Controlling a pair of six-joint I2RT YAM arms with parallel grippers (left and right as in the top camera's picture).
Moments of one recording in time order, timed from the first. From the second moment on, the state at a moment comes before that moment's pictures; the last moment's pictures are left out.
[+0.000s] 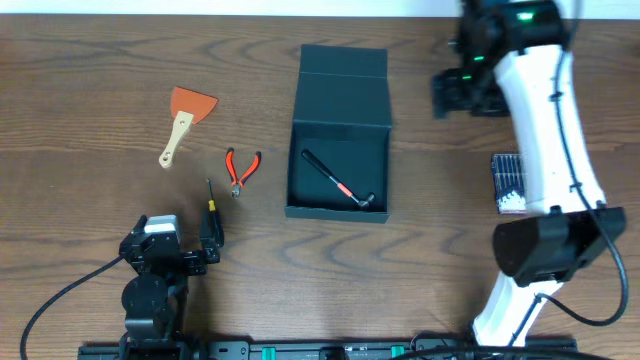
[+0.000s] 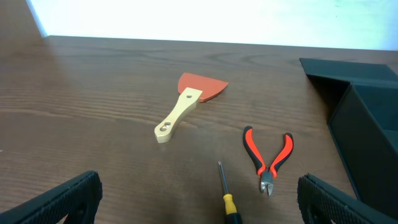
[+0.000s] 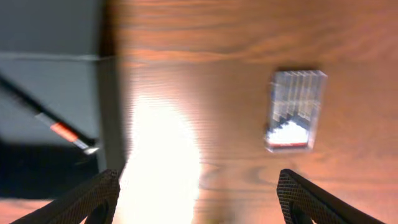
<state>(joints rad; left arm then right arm) -0.03 0.01 0.11 -0.37 -0.09 -0.03 0.08 2.01 2.19 -1.64 0.09 0.16</state>
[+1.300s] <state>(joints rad) -0.03 0.01 0.11 -0.37 -0.09 -0.03 -0.31 2.01 1.46 -1.12 -0.01 -0.21</state>
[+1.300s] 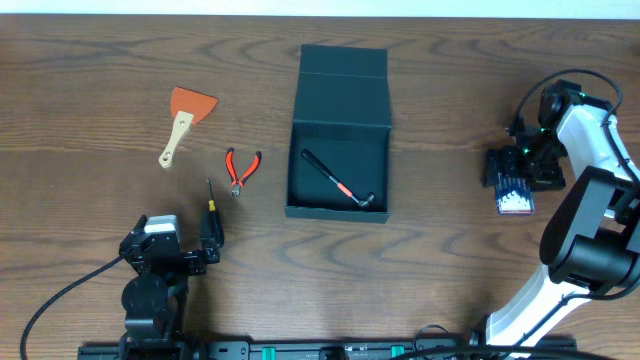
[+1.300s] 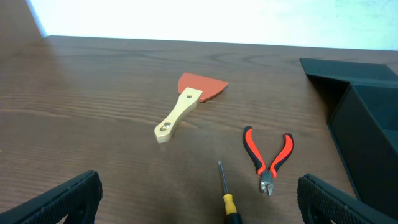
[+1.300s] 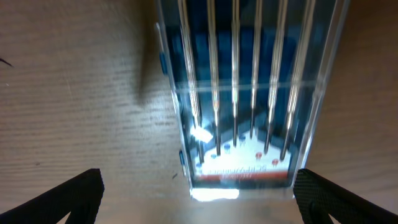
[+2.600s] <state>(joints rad) -0.03 0.01 0.11 -0.37 -0.09 -0.03 -0.39 2.01 1.37 -0.95 -0.05 -0.30</state>
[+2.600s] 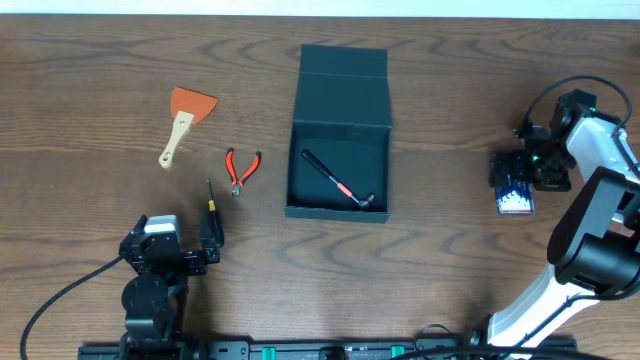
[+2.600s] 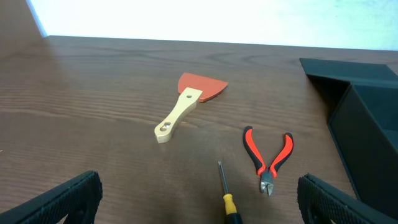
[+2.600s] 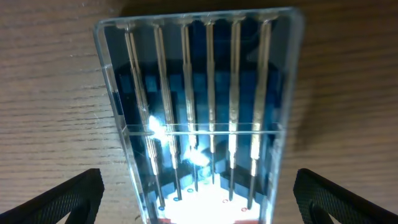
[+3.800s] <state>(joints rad) -0.03 0.01 0.11 -0.37 -0.09 -0.03 -0.39 2.01 1.34 -0.93 -0.01 -0.30</state>
